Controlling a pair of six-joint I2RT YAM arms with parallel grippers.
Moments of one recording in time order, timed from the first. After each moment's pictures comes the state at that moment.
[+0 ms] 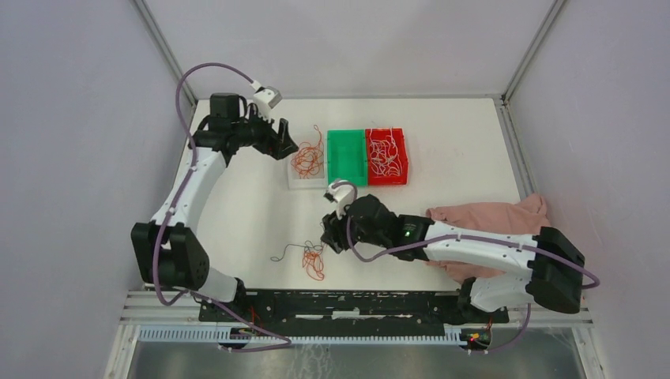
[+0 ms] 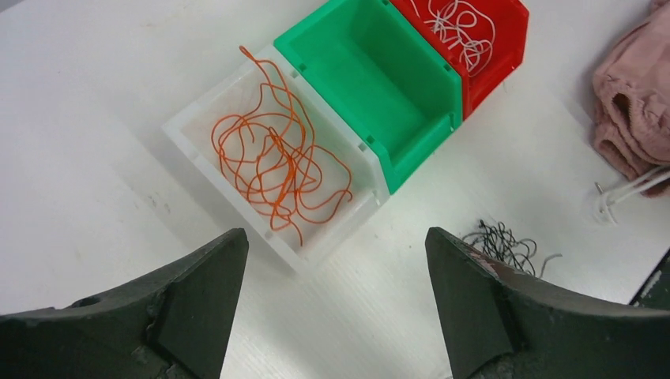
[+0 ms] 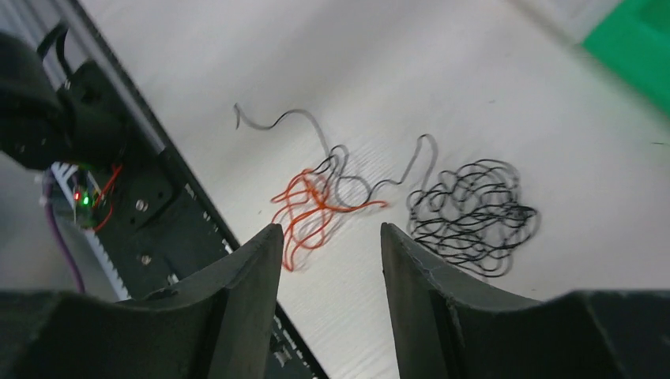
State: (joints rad) left arm -0.13 1.53 1.36 -0.49 0.60 0.23; right arm 1.11 1.29 0.87 -0.08 0.13 0.36
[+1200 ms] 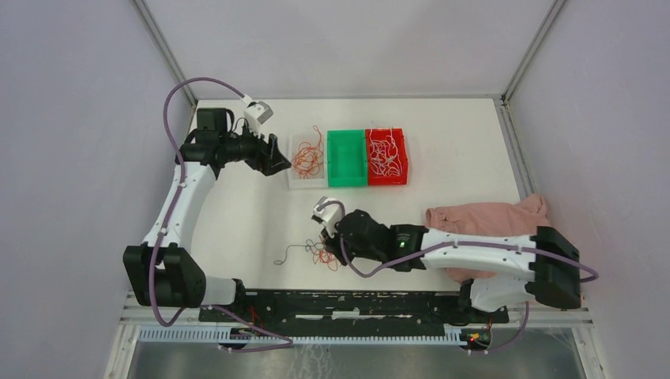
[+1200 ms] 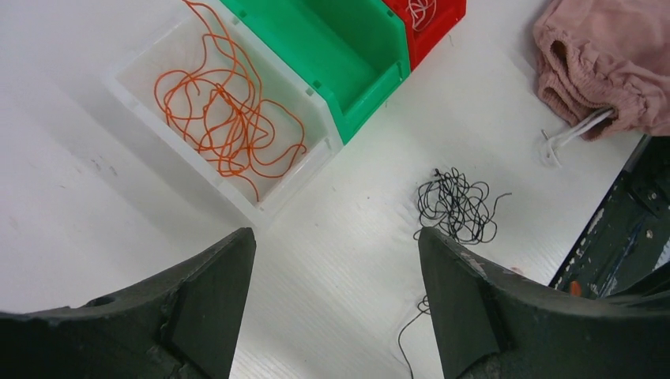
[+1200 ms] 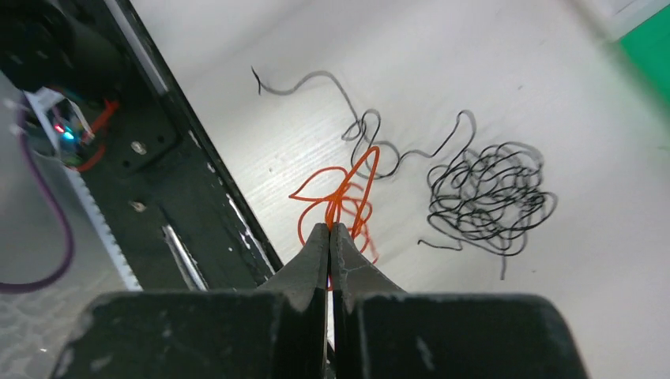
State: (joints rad) left arm -0.04 1.36 1.25 -0.62 0.76 0.30; right arm 1.29 1.39 0.91 -0.18 0.18 0.26
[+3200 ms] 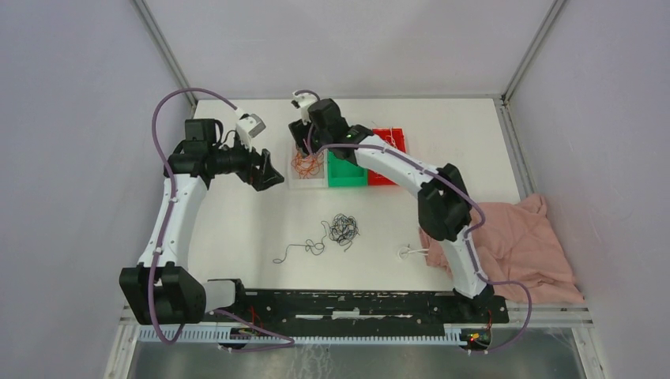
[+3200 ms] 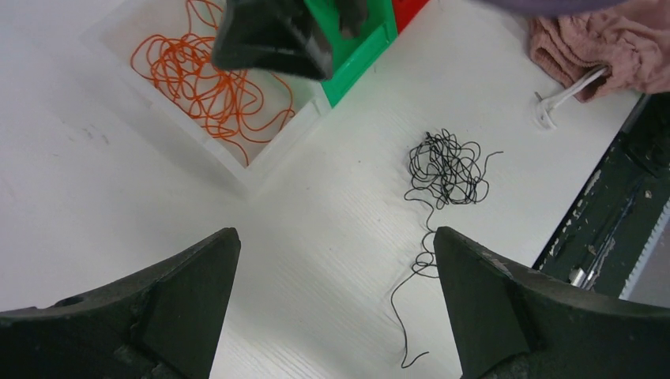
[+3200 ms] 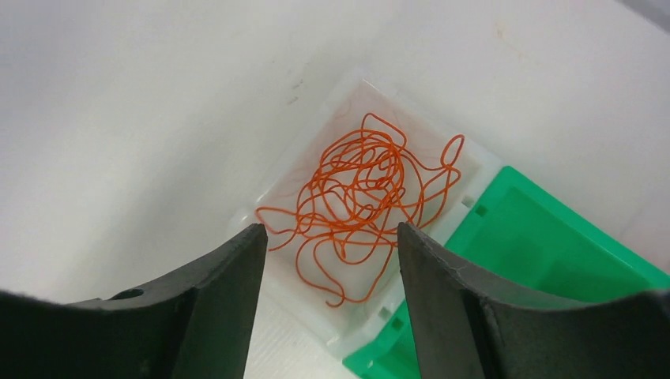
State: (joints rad) left arm 0.02 1.26 1.19 -0.74 0.81 0.42; right arm 0.78 2.24 2.00 -0.33 0.08 0.09
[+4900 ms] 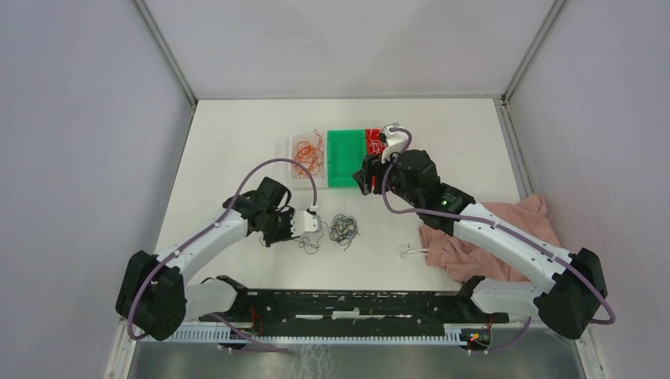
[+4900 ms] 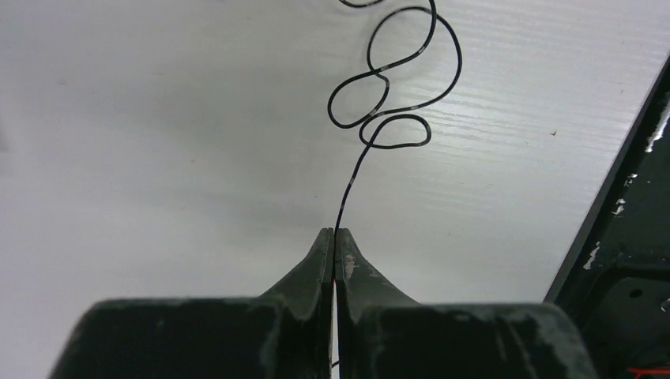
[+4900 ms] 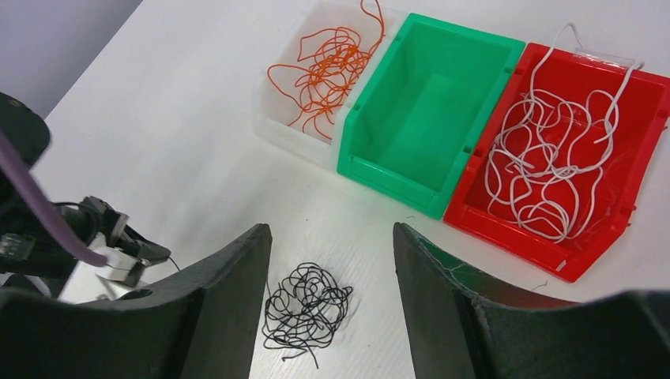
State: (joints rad) left arm -0.49 1.22 0.66 -0.71 0.30 0.96; right arm 0.76 1.19 0.94 -0.07 0.13 0.29
